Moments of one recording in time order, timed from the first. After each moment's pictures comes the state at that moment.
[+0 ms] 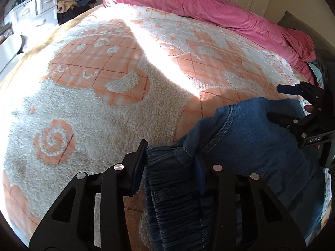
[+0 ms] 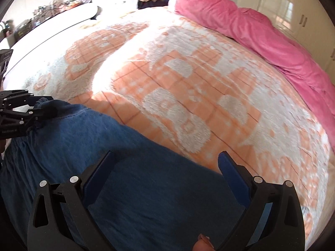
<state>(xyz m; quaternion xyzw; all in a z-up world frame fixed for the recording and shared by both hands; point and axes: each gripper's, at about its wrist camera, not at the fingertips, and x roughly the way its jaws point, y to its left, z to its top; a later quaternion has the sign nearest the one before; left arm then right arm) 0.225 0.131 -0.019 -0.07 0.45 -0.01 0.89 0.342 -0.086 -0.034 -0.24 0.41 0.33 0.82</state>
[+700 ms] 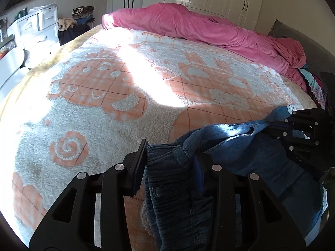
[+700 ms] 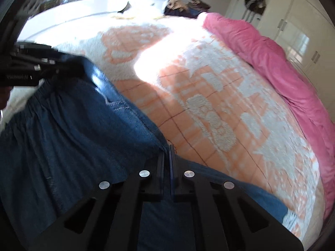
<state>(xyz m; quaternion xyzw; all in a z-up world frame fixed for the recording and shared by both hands) 0.190 0.128 0.012 -0.06 0.39 -0.02 0.92 0.258 -0.082 -0.021 -0.29 0.33 0.35 0.83</state>
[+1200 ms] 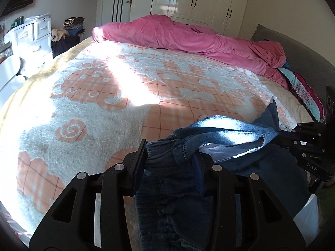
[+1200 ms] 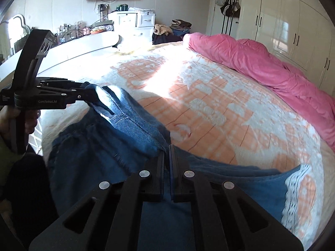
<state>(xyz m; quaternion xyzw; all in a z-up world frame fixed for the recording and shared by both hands) 0.109 0.102 0.040 -0.05 0.36 -0.07 0.93 0.148 -0.143 0.011 -0.18 0.31 0.36 0.86</state>
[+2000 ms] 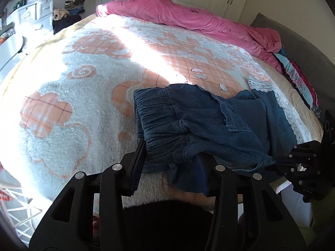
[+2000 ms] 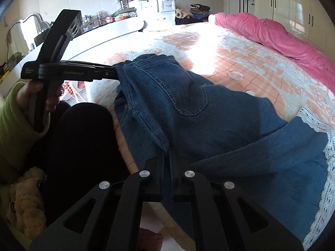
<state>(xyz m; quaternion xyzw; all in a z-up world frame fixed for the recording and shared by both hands) 0.019 0.111 0.004 -0.07 0.42 -0.08 0.90 0.024 -0.144 -0.045 -0.16 0.38 0.42 0.81</state>
